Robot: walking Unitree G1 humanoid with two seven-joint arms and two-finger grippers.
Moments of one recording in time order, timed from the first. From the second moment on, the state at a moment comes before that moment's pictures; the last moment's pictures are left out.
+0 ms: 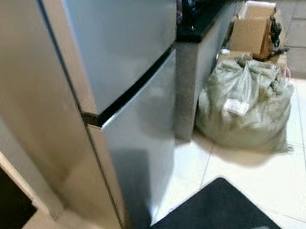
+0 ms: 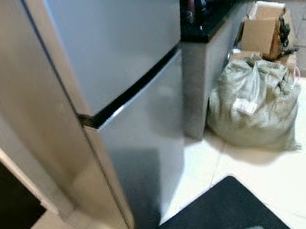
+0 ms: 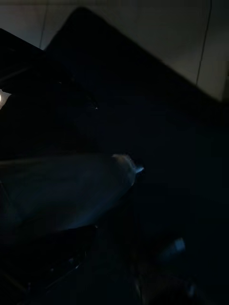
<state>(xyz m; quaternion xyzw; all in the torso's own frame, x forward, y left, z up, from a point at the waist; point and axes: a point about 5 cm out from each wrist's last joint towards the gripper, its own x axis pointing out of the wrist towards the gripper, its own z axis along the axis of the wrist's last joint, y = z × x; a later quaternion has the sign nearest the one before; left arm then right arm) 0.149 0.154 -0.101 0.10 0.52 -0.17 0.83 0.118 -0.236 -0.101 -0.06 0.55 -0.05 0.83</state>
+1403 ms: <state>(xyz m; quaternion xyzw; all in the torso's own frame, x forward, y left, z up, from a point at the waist) 0.294 0.232 0.038 -0.04 0.09 -0.16 0.98 0.124 -0.235 -0.099 -0.07 0.55 -0.04 0.83</state>
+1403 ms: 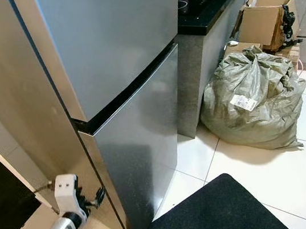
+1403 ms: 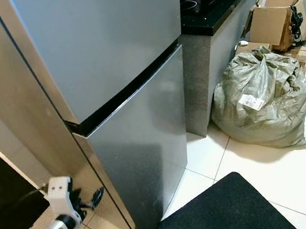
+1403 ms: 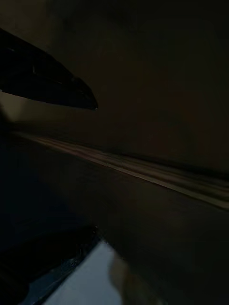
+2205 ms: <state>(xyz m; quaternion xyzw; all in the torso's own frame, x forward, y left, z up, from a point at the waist) 0.325 0.201 0.105 -0.02 -0.06 -0.33 0.94 0.122 -0.235 -0.100 -0.07 0.55 -0.04 0.83</state>
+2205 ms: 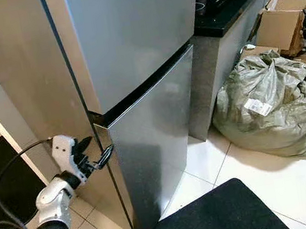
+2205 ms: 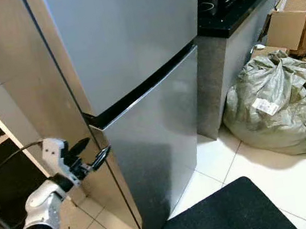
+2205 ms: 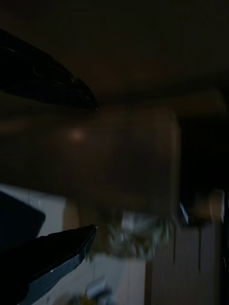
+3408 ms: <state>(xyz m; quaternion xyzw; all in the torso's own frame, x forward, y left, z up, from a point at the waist) 0.289 0.086 0.095 -0.07 -0.03 -0.60 0.79 0.117 -0.238 -0.101 -0.08 0.55 -0.04 0.83</state>
